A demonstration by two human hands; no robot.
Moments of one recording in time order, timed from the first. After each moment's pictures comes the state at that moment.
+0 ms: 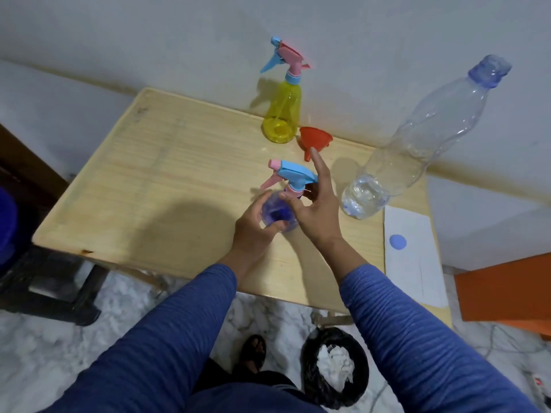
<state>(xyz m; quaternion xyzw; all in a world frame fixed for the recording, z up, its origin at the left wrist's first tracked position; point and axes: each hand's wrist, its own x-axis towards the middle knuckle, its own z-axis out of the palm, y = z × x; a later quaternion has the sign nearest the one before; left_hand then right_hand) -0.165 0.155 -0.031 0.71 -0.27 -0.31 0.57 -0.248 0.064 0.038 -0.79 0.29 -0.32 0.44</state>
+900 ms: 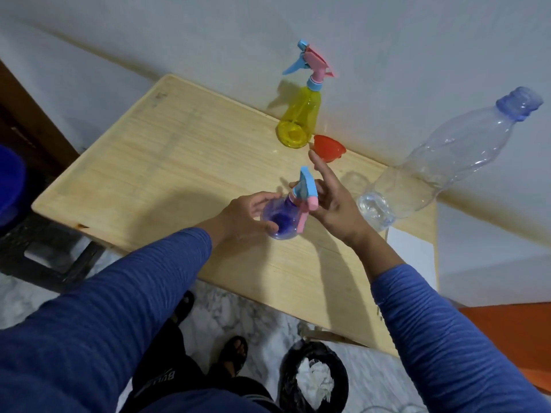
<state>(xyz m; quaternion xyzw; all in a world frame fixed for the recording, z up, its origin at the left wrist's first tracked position) -0.114 0.153 -0.033 0.66 -0.35 -0.44 0.50 -0.259 0.013 0.061 -0.83 0.14 -0.10 0.53</state>
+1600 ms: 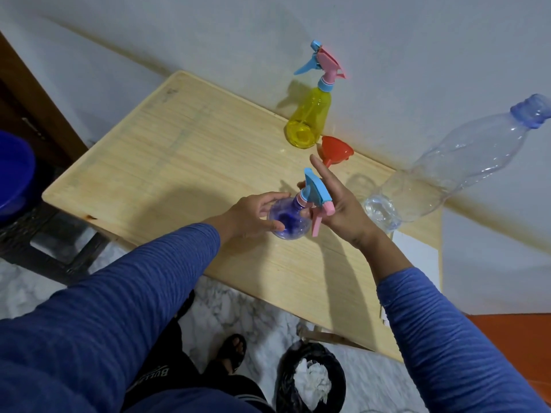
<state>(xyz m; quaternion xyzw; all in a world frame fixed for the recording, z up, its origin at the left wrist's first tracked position) -0.114 0.153 -0.029 0.66 -0.36 -0.45 0.48 -0.257 0.013 0.062 -0.82 0.12 -0.07 0.55</state>
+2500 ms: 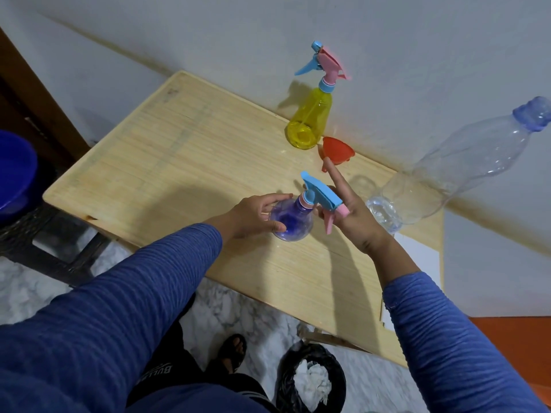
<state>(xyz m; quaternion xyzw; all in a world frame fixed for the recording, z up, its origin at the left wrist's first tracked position) -0.113 0.149 -0.029 0.67 -0.35 -0.46 0.47 -0.268 0.008 0.067 -0.81 0.12 -0.06 0.57</state>
